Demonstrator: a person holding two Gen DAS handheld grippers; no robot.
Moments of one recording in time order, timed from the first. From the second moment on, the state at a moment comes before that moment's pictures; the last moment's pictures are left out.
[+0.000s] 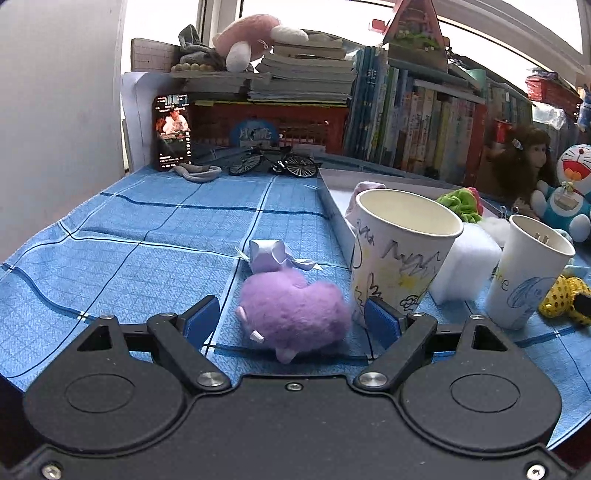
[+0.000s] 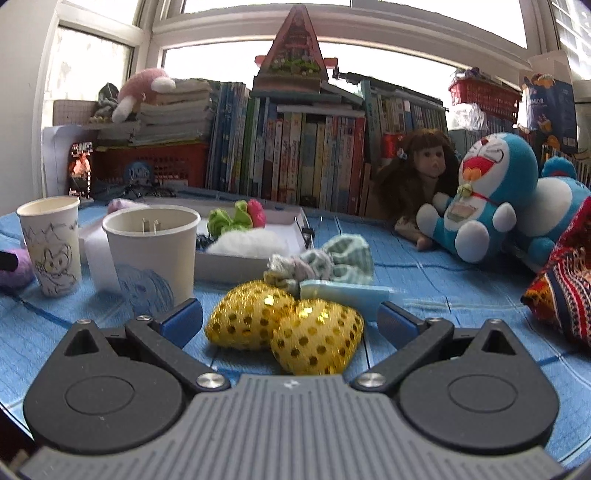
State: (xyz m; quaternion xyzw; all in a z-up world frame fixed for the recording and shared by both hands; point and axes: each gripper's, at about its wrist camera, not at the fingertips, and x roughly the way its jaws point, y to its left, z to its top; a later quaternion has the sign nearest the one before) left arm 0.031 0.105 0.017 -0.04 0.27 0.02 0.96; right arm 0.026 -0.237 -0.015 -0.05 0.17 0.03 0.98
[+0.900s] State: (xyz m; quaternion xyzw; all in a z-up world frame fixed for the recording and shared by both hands) left arm 0.041 0.105 0.003 -0.05 0.28 0.02 0.96; right arm 0.041 -0.248 -0.025 -0.03 0.22 0.00 0.98
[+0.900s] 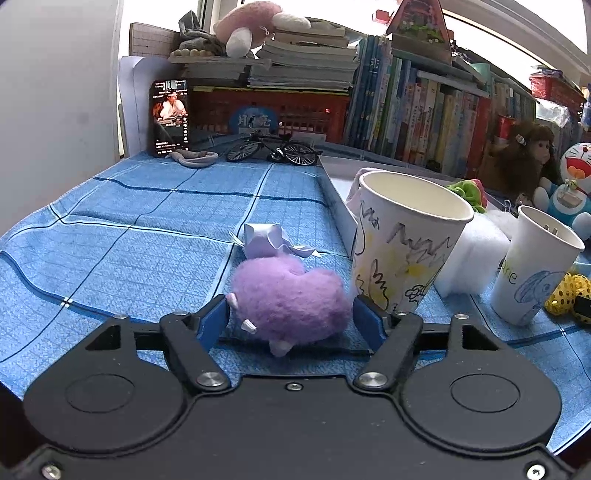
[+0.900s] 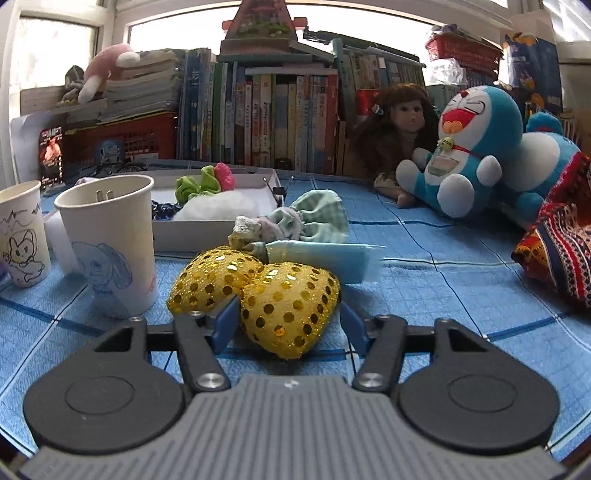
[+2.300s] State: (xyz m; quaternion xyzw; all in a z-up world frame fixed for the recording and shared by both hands) left arm 0.040 0.119 0.076 -0.05 0.21 0.00 0.98; right arm 0.038 -0.252 0.047 0.02 0.14 0.01 0.99
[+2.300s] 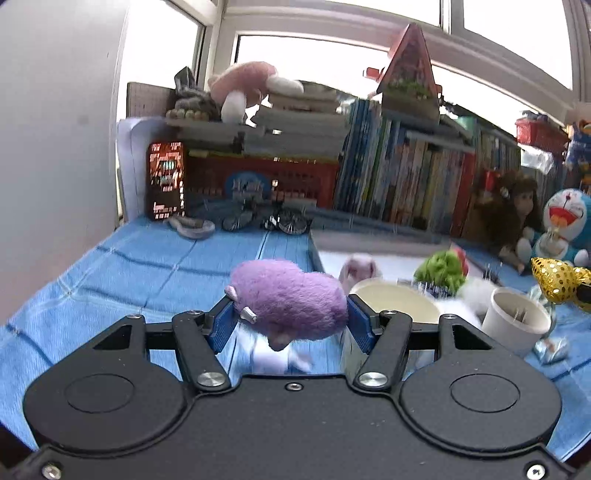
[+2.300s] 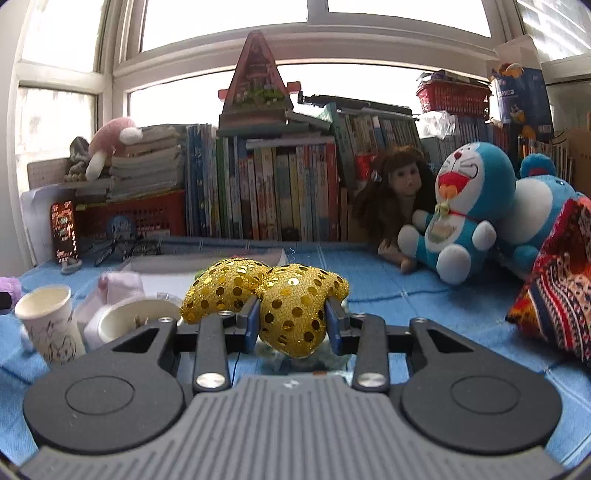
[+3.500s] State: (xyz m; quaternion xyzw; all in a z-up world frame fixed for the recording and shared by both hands) left arm 0.279 0.024 0.113 -0.08 0.41 -0.11 0.90; right arm 0.257 -0.254 0.080 0.24 0.34 0.05 0.91
